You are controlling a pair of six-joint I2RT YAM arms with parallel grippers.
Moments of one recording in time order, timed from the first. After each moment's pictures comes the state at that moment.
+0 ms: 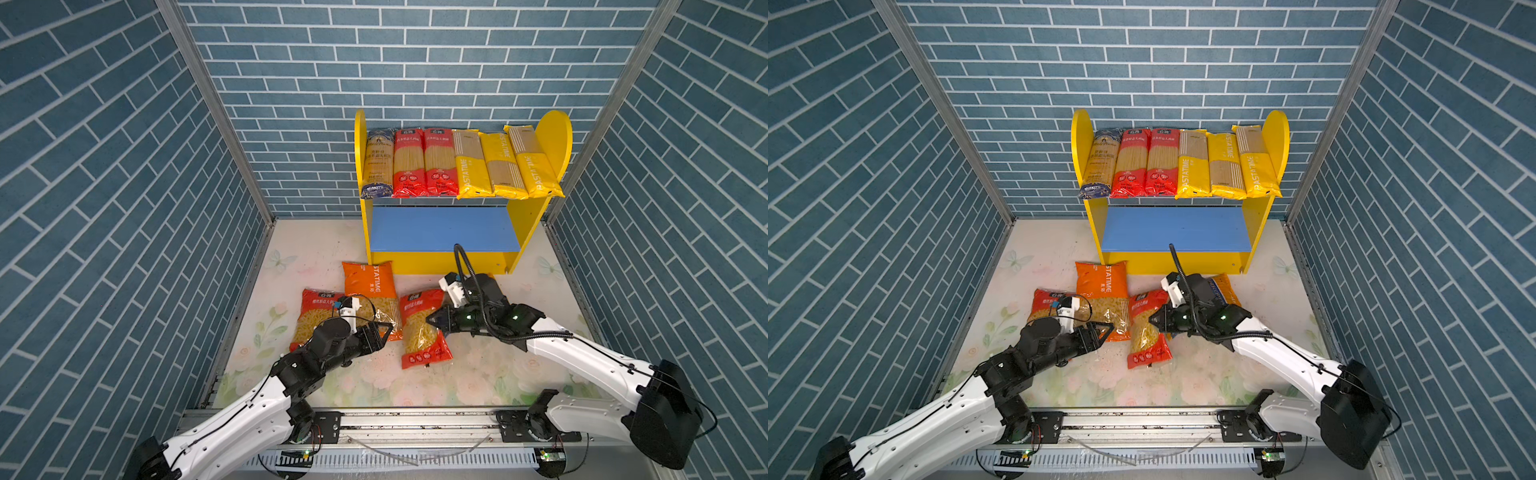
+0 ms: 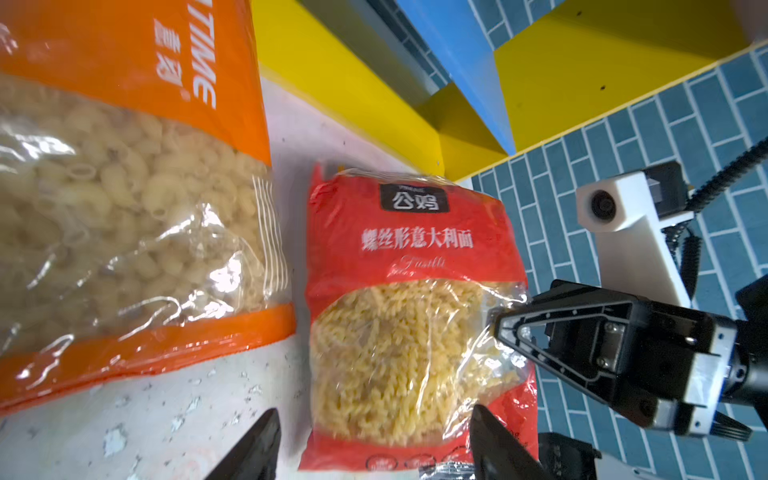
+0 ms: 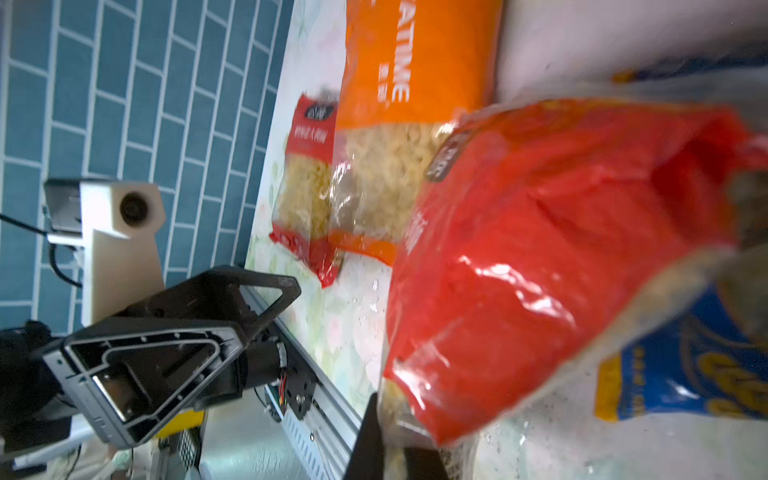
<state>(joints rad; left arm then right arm) -0.75 0.70 0.39 -0.13 0.09 -0.98 0.75 1.19 0.82 -0.32 -0.41 0.70</state>
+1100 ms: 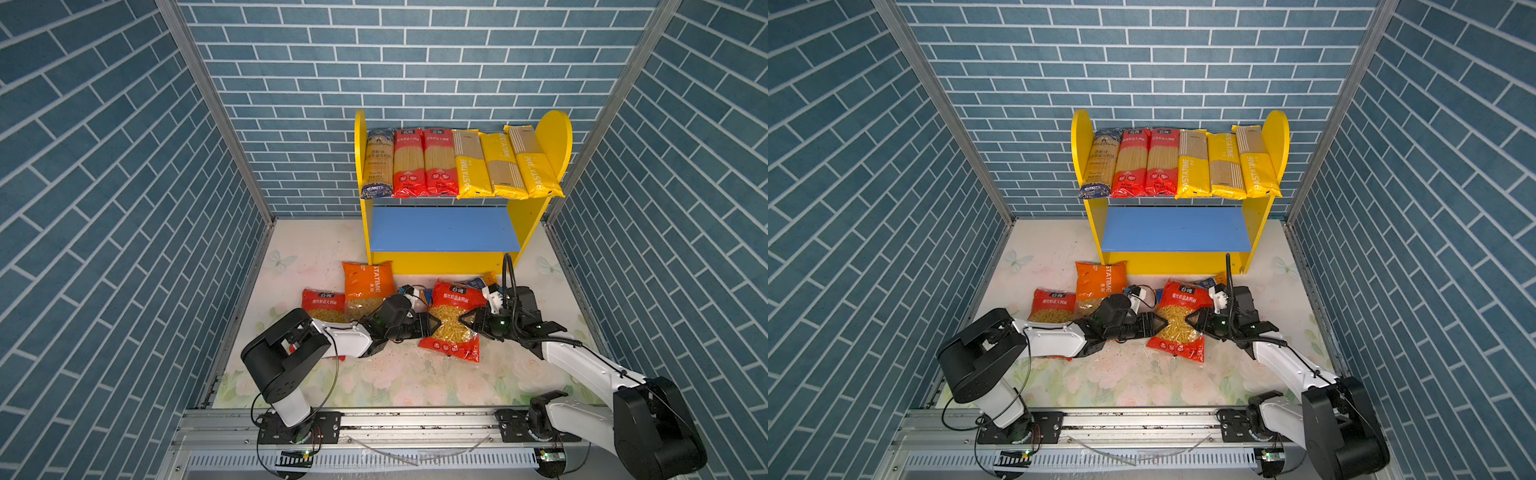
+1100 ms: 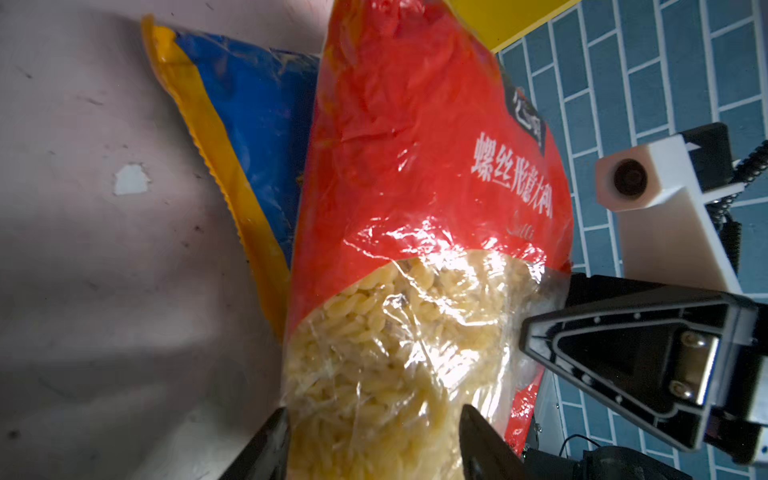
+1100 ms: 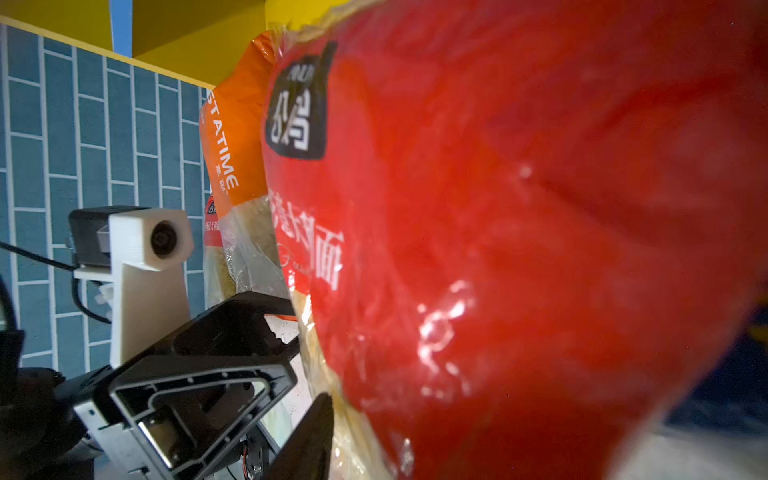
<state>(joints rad) -0.86 1.69 0.69 0.44 0.29 -0.93 0.34 1.15 0.47 -0.12 -0.59 0.66</state>
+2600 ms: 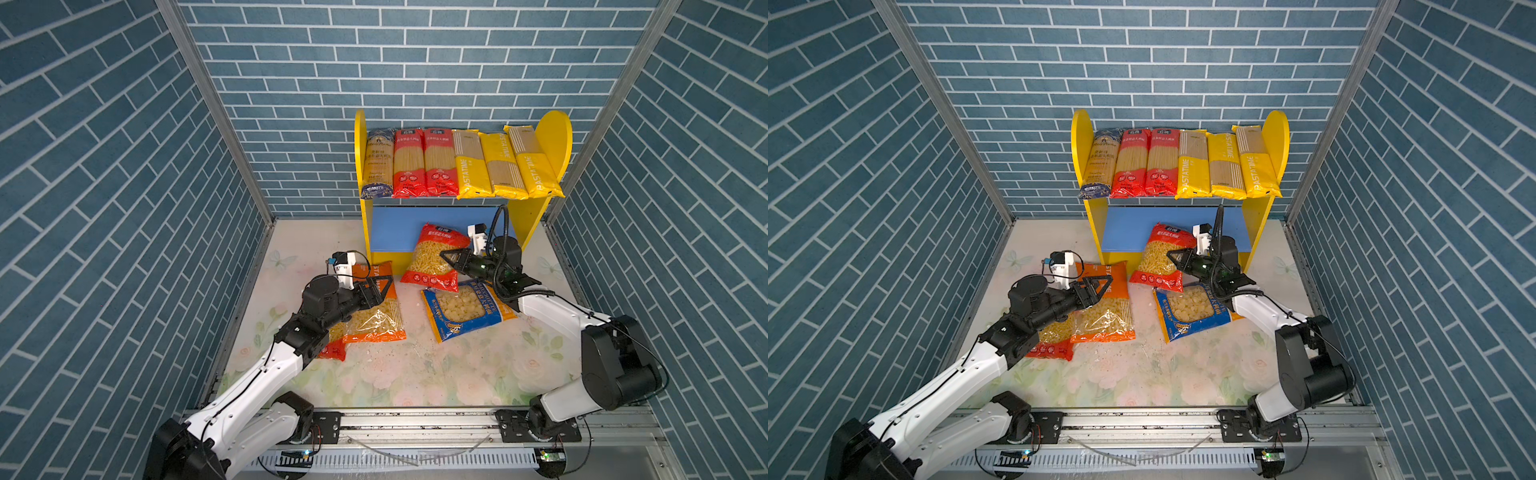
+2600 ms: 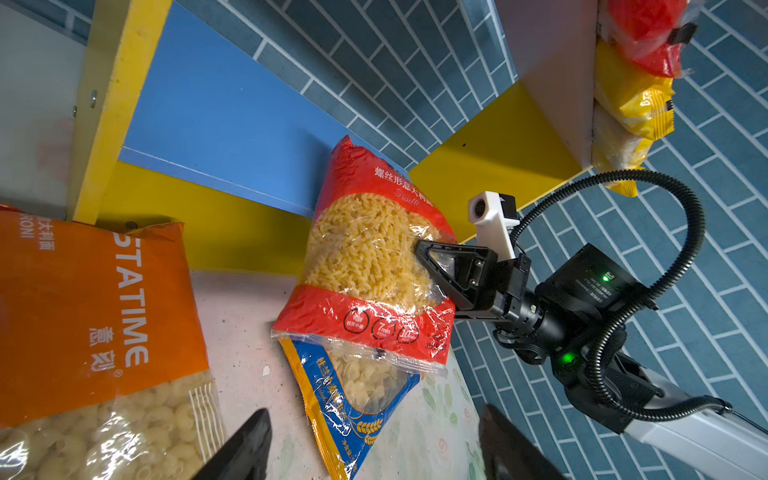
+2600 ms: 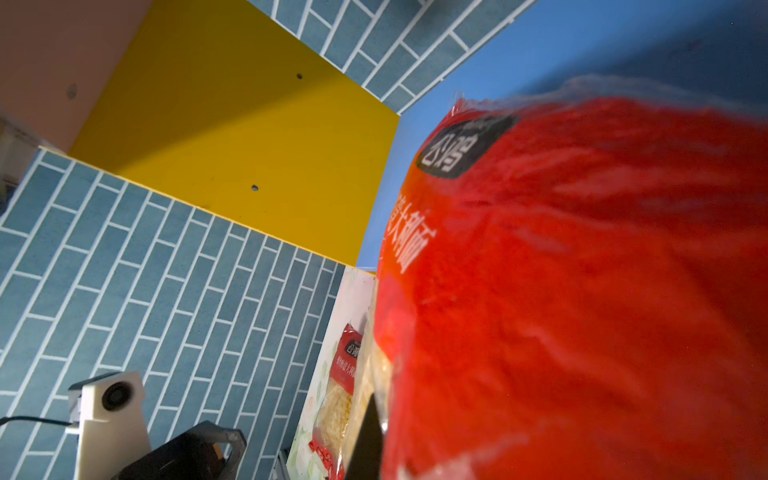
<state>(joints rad) -0.50 0.95 0.63 0.08 0.29 -0.80 0.40 1.53 0.92 0.33 -0.58 0.82</state>
